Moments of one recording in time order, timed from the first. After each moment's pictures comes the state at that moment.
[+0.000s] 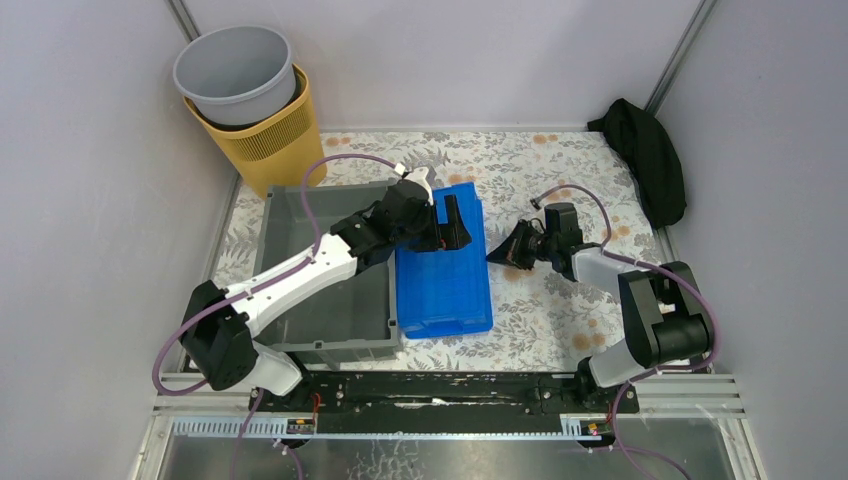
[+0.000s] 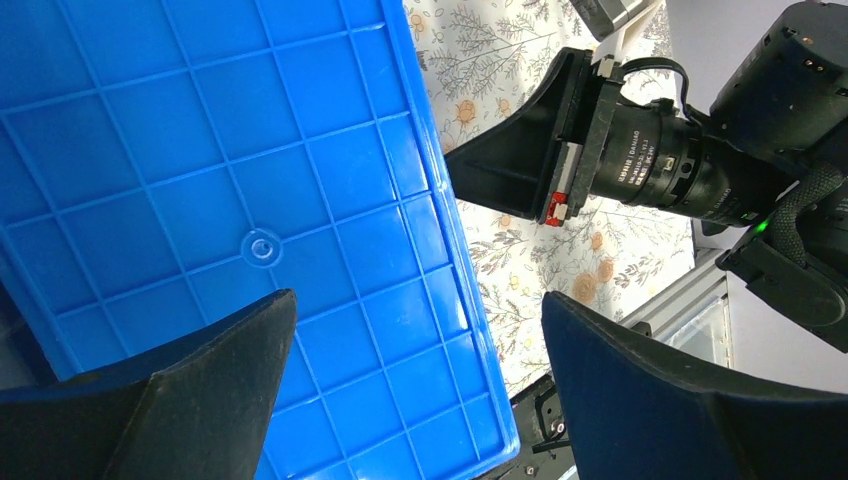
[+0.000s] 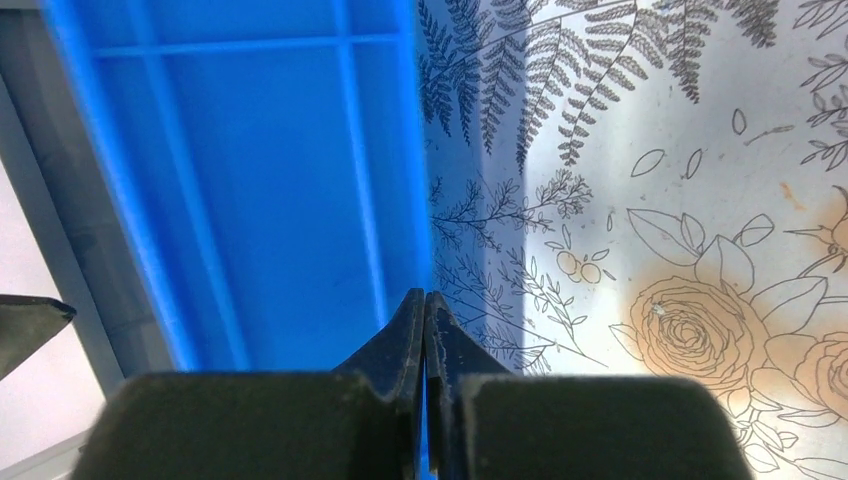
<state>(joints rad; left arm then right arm) -0.78 1.45 1.18 -0.35 0.02 -0.73 0.23 1.52 0.65 0.11 -0.59 0.75</state>
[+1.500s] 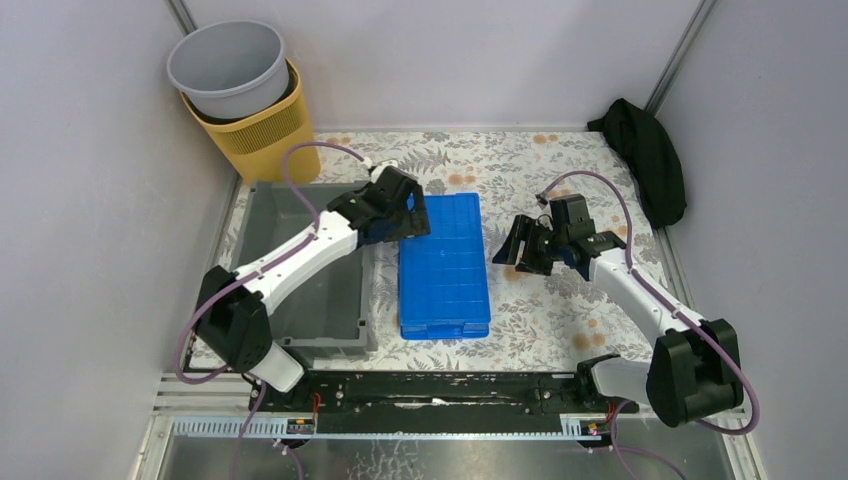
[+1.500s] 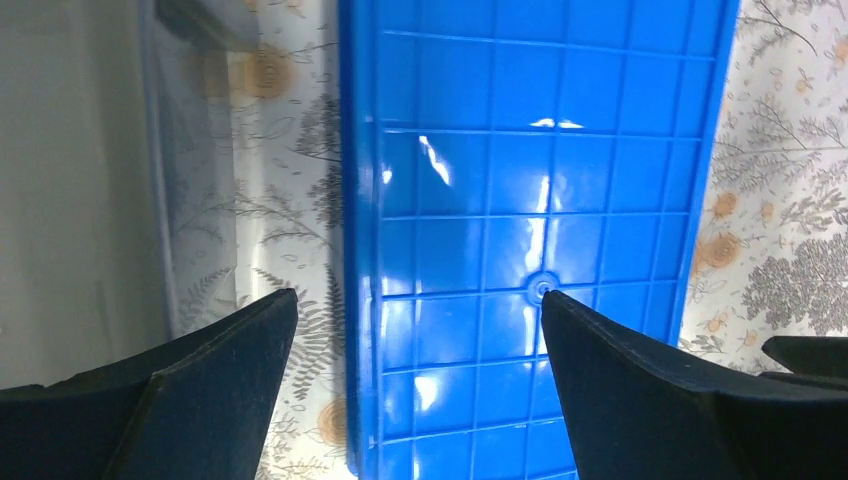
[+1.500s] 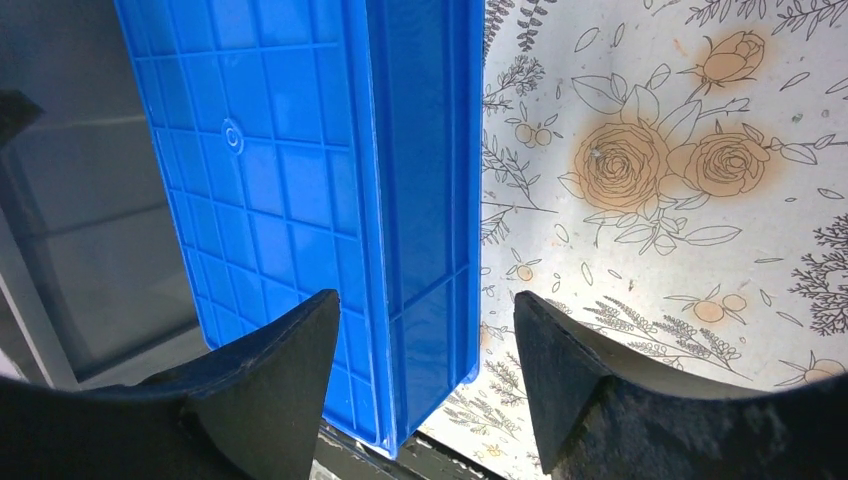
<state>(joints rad) -0.64 1.57 1.30 -0.67 -0.21 -0.71 0.28 1.24 0.80 -0.48 -0.38 0.55</state>
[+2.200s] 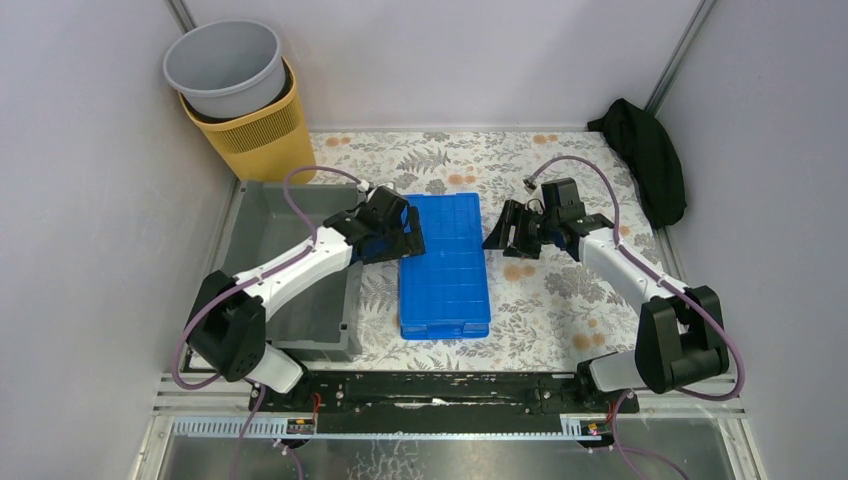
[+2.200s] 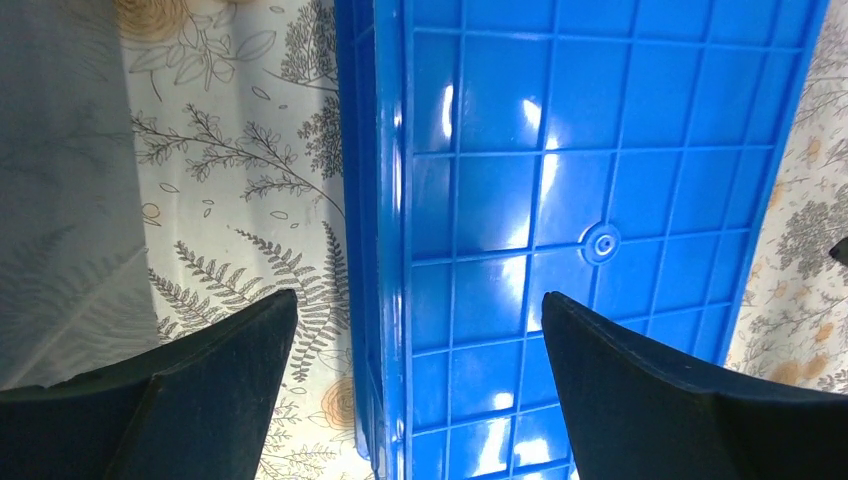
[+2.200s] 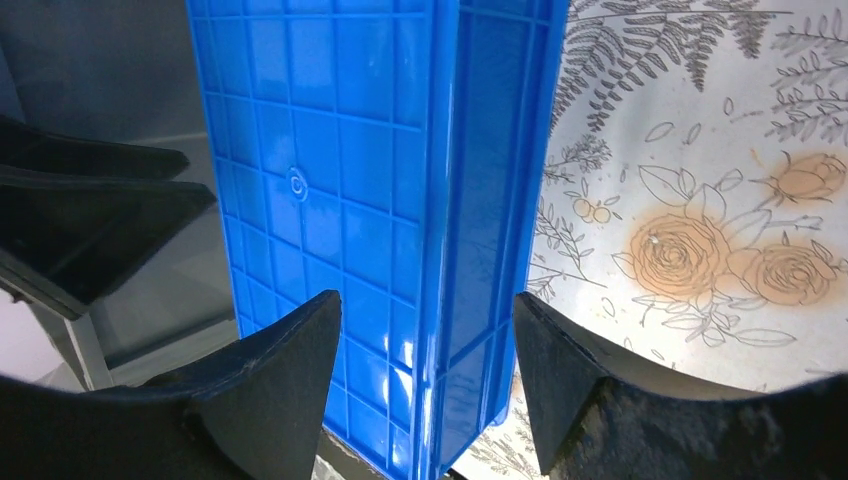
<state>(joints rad) -0.61 1.50 1.09 -0.56 -0.11 -0.72 0.28 1.39 0.91 -0.41 -0.46 0.53</state>
